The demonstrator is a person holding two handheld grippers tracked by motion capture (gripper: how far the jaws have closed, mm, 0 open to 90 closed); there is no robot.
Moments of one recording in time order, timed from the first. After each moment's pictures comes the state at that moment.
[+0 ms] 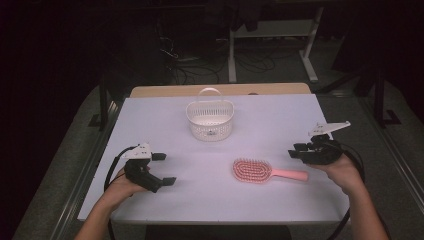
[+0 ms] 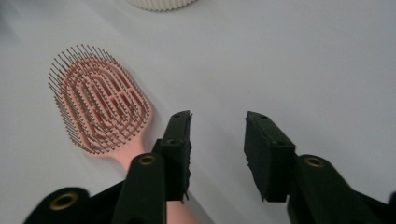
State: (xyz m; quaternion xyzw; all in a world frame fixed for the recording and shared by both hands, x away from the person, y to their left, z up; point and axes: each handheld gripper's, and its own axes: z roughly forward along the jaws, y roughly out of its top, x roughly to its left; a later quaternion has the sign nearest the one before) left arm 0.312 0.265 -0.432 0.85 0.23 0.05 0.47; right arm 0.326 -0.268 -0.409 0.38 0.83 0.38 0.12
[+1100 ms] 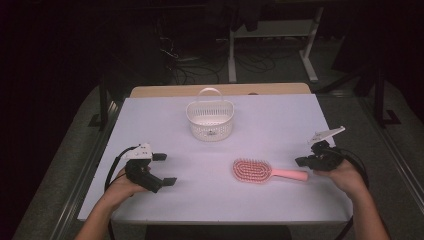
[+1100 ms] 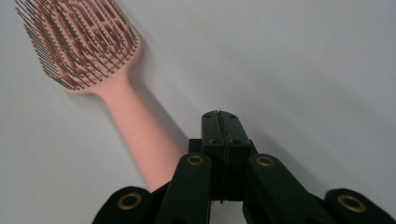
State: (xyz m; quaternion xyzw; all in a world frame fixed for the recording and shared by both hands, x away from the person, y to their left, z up) left arm 0.312 0.264 -0.433 0.85 0.23 0.05 0.47; right arm 0.325 -0.279 -0.433 0.39 0.86 0.31 0.08
